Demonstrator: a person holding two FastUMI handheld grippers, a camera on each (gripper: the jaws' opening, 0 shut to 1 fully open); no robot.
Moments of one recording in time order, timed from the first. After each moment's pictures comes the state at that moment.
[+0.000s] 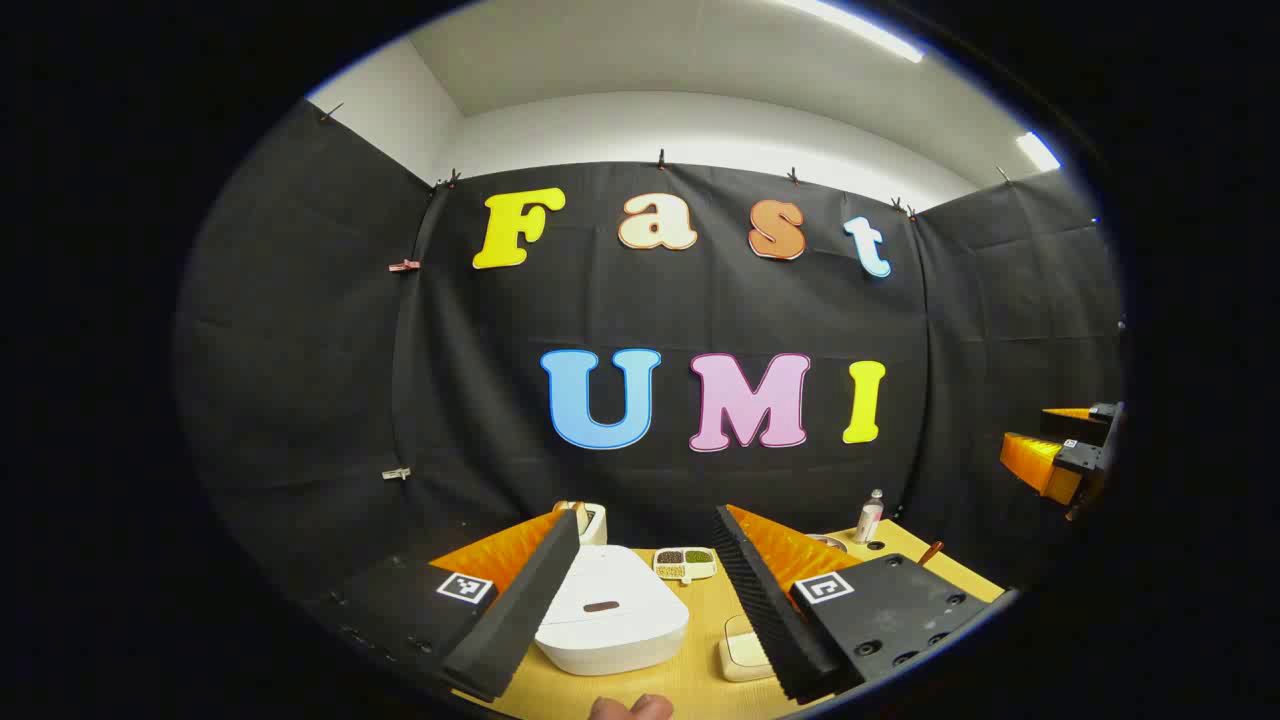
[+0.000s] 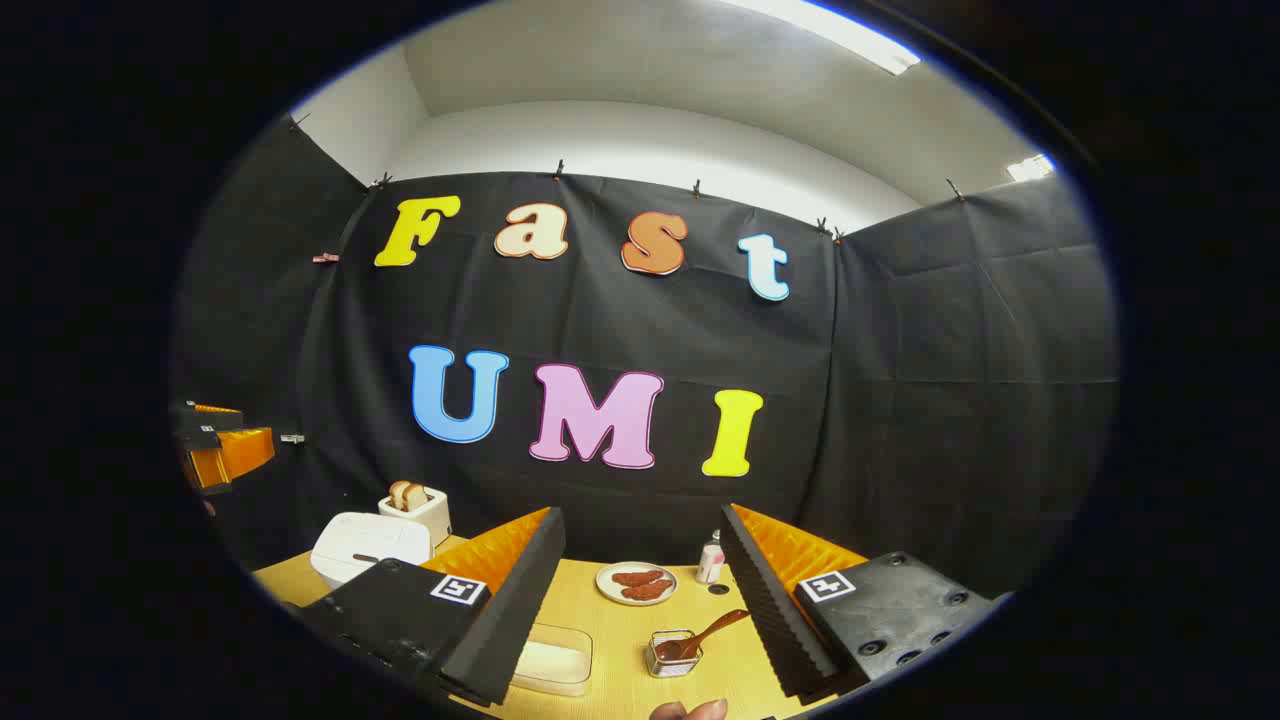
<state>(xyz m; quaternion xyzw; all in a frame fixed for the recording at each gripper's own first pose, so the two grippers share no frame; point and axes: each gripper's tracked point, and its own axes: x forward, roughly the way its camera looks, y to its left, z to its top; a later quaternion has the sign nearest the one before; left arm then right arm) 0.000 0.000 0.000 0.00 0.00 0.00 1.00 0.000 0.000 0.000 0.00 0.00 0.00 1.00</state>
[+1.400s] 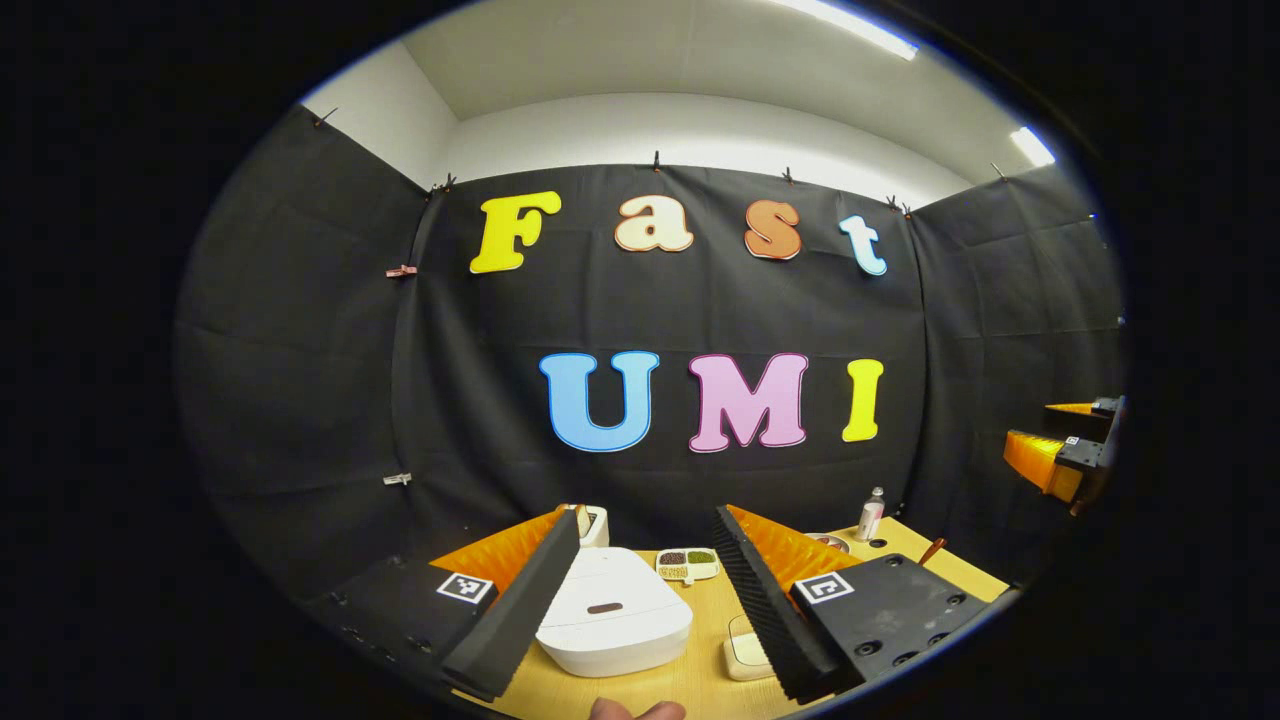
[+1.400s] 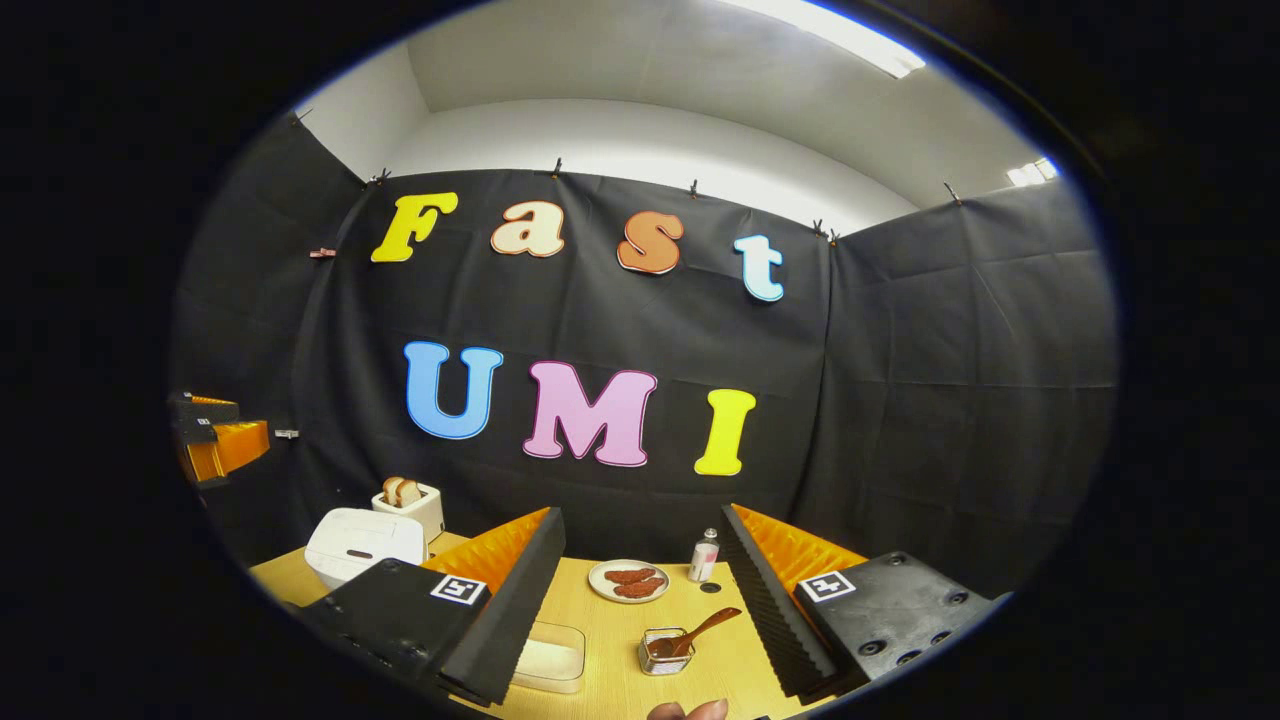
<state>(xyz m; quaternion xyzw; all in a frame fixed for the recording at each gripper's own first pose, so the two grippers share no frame) -0.003 0.000 0.000 0.01 0.00 -0.01 1.00 -0.005 -0.005 0.003 -0.01 0.00 -0.01 1.00</state>
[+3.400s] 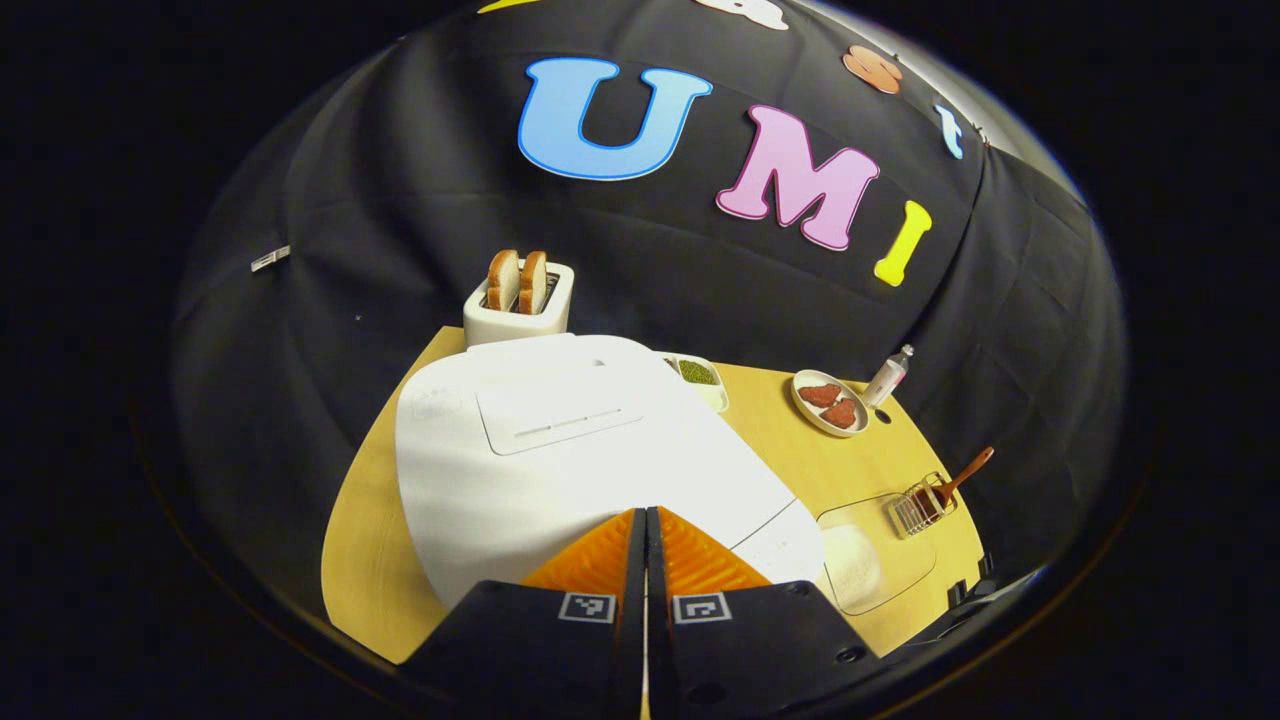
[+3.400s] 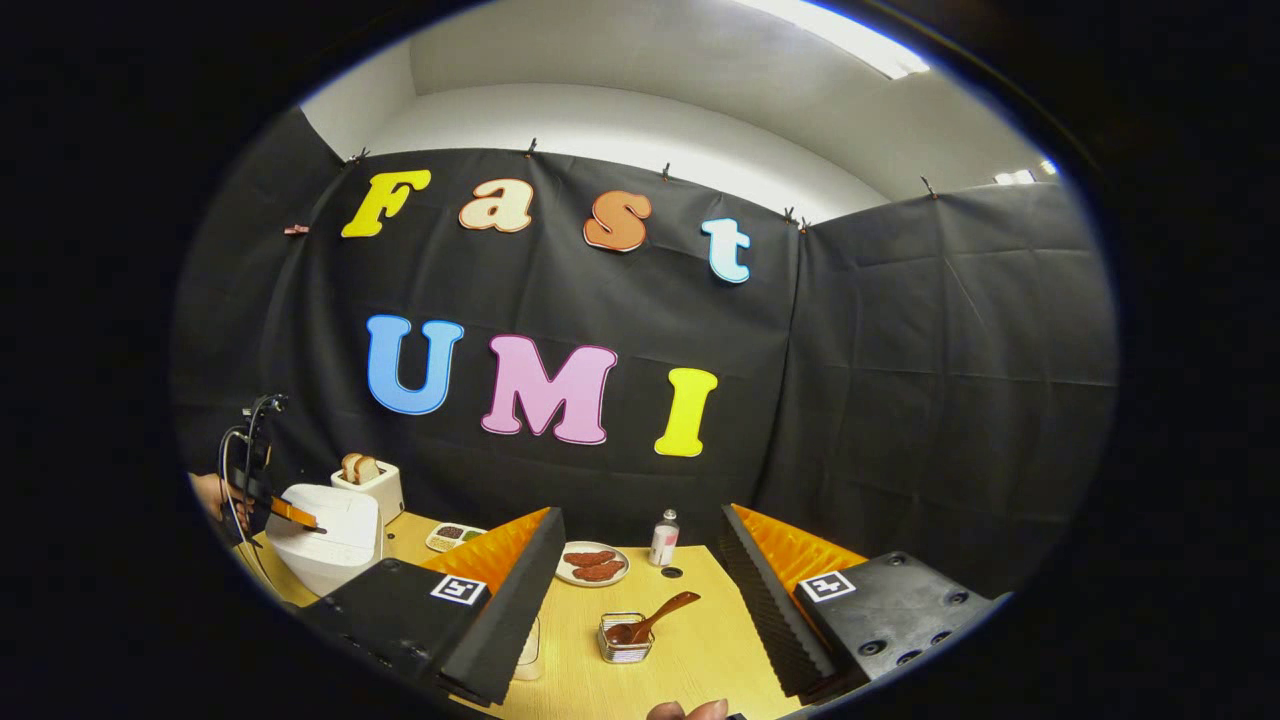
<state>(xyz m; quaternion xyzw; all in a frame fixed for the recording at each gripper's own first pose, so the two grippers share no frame) 0.199 0.076 -0.288 -0.10 0.33 -0.11 0.93 -0.005 -0.050 -0.034 -0.02 0.03 -0.06 1.00</state>
